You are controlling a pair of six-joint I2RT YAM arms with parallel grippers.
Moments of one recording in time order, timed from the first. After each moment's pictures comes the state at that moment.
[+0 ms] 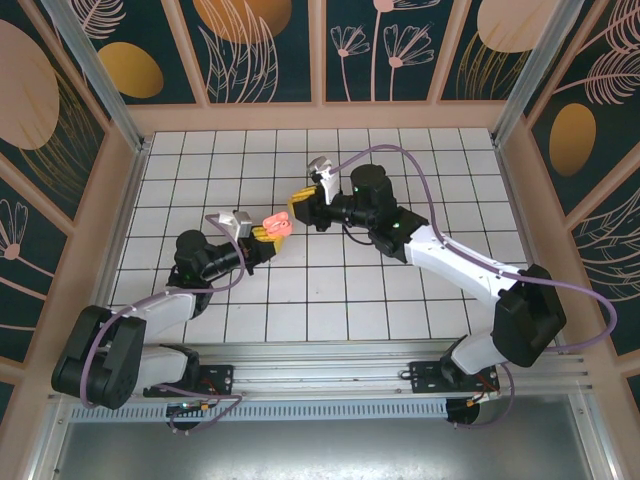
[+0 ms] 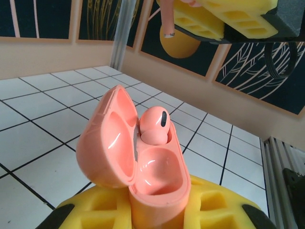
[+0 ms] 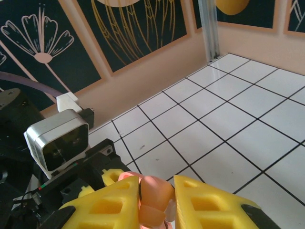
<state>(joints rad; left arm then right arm) -0.30 1.26 0.33 0.90 0.84 -0.28 0.75 1.46 1.11 0.12 -0.46 0.17</state>
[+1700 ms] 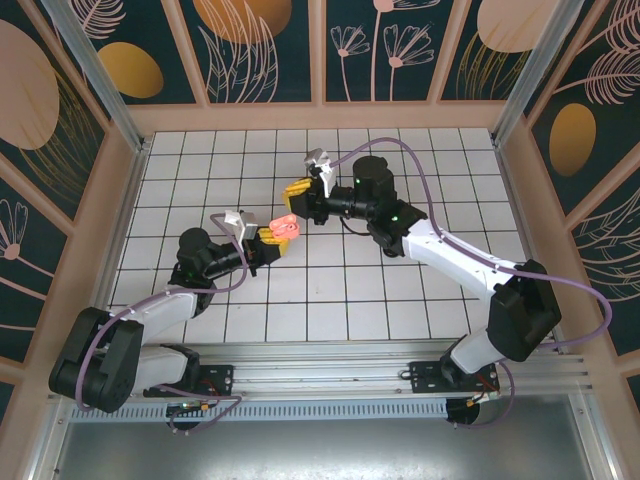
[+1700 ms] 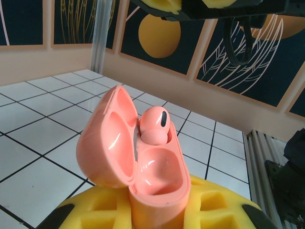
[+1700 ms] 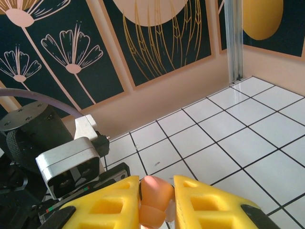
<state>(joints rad) -0.34 1.24 0.36 0.88 0.88 -0.26 0.72 1.49 1.16 0.19 -0.58 0.16</state>
